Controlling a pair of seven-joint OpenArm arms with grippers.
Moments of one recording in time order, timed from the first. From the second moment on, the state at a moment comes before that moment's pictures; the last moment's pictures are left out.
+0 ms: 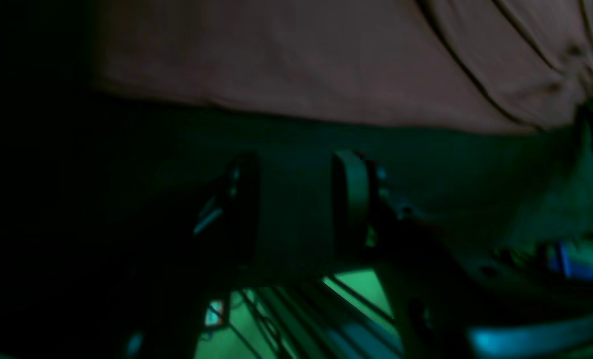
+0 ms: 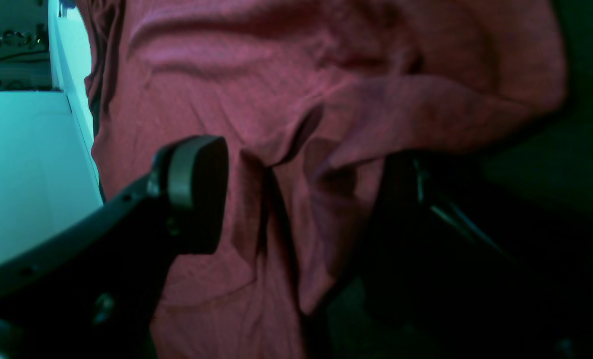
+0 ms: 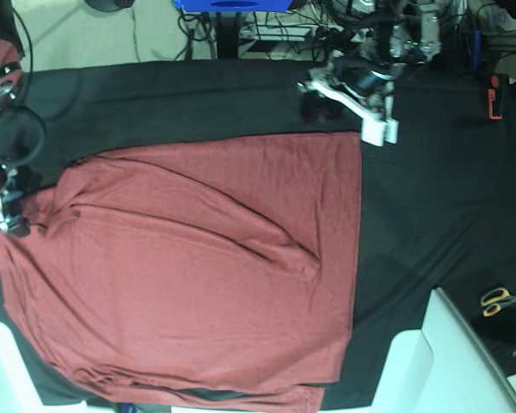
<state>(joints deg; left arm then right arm) 30.0 -3.2 -7.7 99.1 -33.4 -11.1 39.8 19.7 20.7 52.4 23.5 32.8 29.2 -35.0</state>
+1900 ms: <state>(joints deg) 25.4 0.7 -24.9 89.2 -49.3 -4.6 39.4 15.5 23.5 52.3 23.2 32.1 29.2 -37.6</state>
